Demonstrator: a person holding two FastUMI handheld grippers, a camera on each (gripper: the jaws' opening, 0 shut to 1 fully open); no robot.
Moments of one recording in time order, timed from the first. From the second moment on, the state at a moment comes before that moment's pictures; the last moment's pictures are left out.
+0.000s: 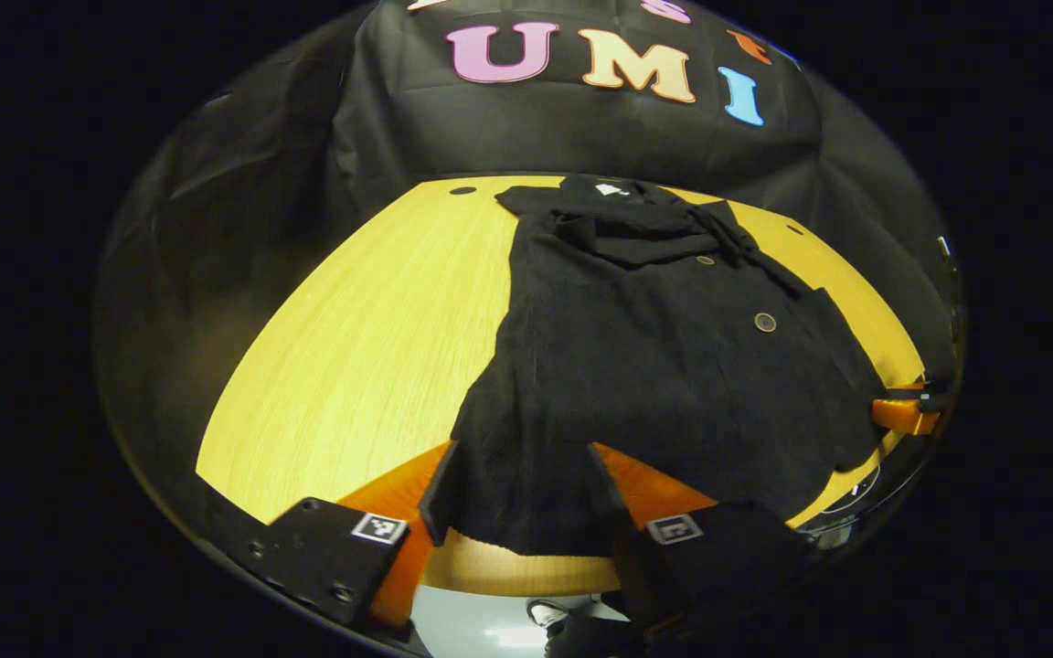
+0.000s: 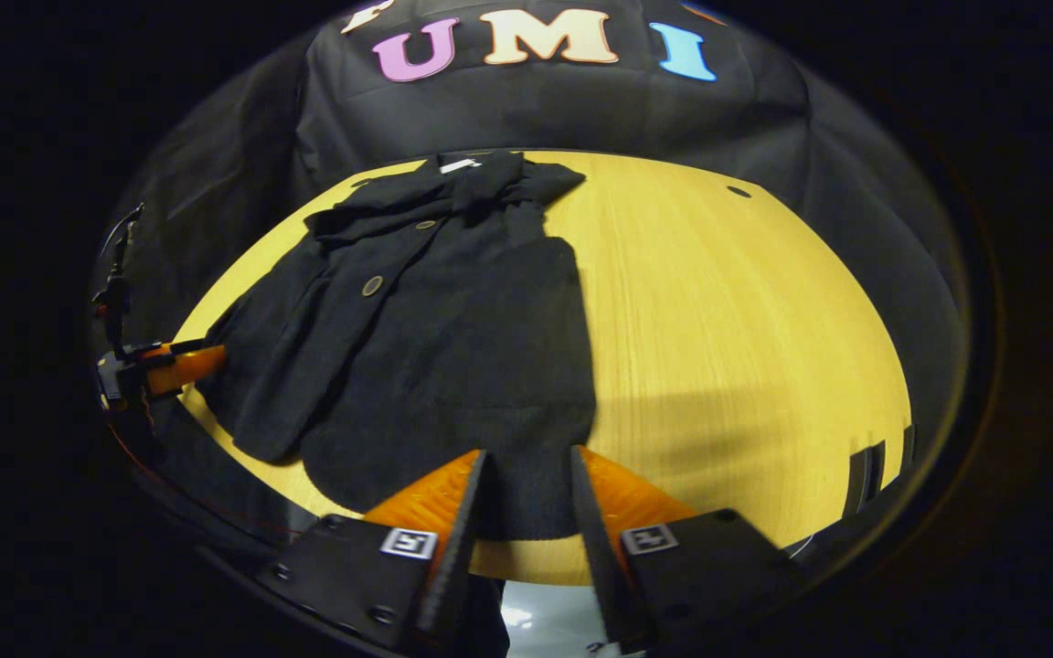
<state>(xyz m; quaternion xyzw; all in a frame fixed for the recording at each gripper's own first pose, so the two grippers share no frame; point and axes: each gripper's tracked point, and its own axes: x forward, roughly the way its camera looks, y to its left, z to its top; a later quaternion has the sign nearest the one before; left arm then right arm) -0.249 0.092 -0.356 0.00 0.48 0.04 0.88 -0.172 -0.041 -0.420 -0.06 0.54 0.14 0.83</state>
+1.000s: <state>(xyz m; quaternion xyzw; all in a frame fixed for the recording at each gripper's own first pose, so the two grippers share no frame) -0.204 0.057 -0.314 -0.10 0.45 0.04 0.89 -0.139 -0.008 -0.368 0.02 0.49 0.21 0.84</state>
